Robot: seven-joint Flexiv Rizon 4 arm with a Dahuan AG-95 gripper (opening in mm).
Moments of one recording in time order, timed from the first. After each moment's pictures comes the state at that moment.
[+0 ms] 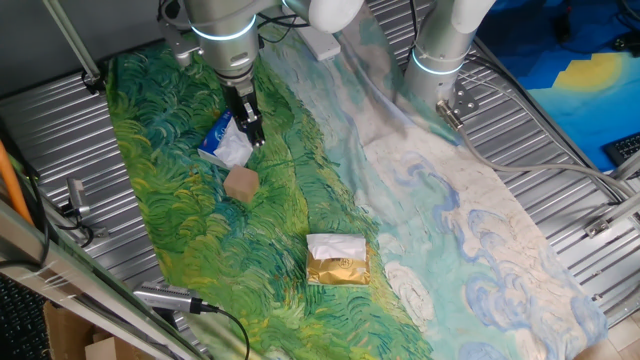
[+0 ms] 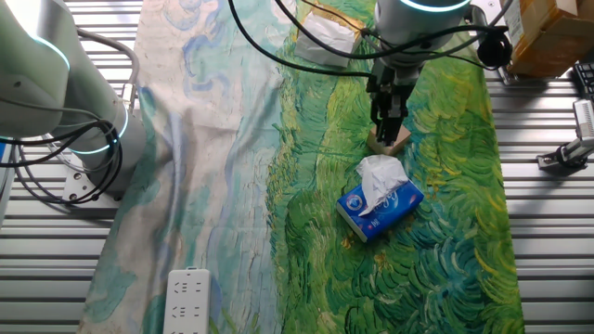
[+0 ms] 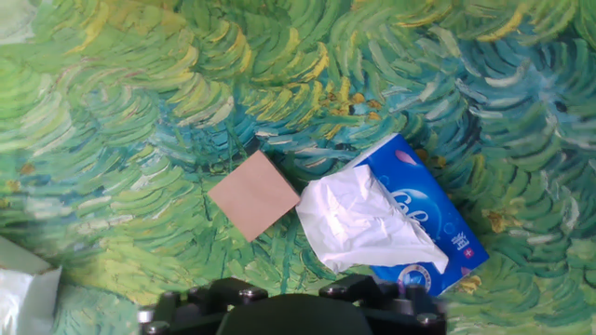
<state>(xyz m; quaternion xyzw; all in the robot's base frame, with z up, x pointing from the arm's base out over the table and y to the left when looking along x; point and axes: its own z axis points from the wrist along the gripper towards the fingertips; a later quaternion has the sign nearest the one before) 0.500 0.000 0.170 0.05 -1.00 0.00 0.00</state>
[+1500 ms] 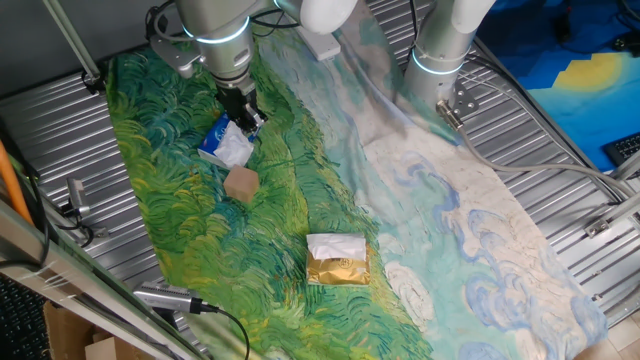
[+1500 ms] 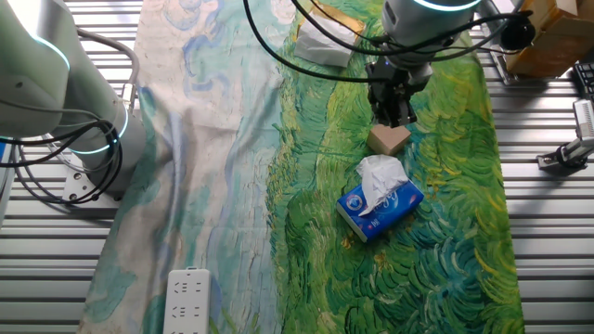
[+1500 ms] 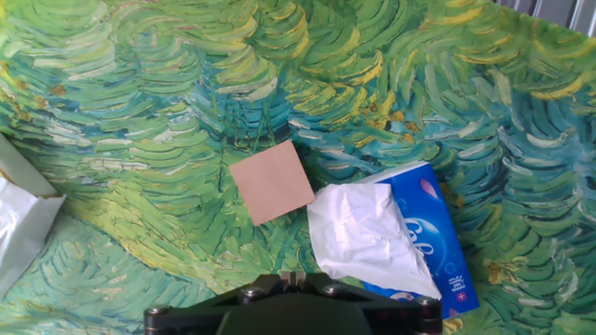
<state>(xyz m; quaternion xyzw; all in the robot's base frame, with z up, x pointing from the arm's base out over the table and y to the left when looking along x) 0.500 0.000 0.170 0.15 -0.99 0.00 0.02</state>
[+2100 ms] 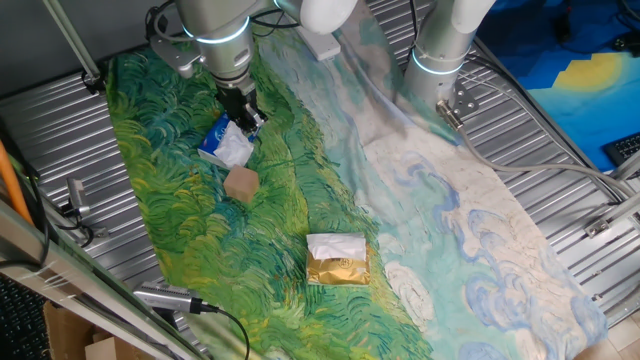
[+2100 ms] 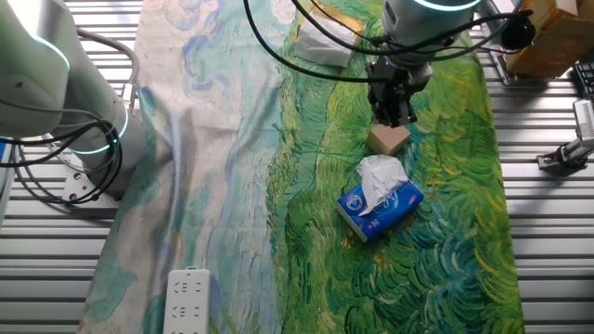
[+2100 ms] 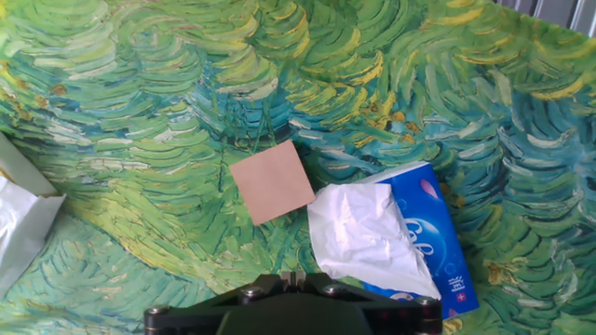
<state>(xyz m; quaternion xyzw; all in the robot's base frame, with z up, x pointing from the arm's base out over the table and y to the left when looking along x) 0.500 0.000 0.170 0.16 -0.99 0.00 0.02</state>
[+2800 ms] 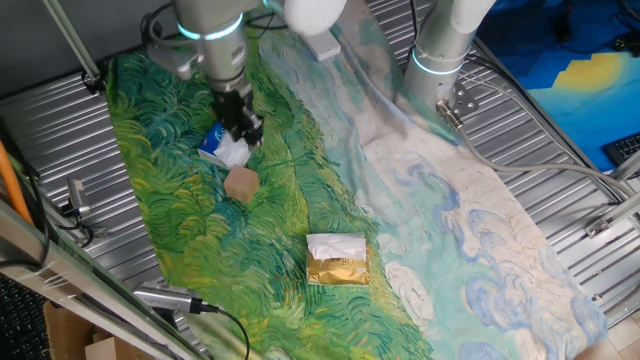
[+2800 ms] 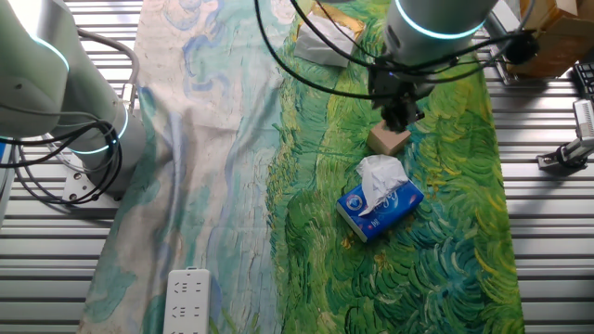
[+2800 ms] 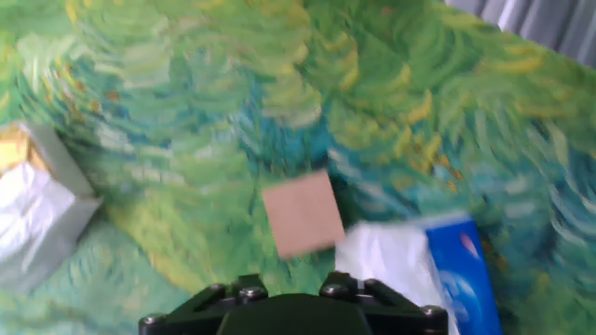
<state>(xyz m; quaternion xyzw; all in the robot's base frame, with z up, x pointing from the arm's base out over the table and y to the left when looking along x) 0.525 0.022 0.146 0.22 -0.97 -0.06 -0.02</state>
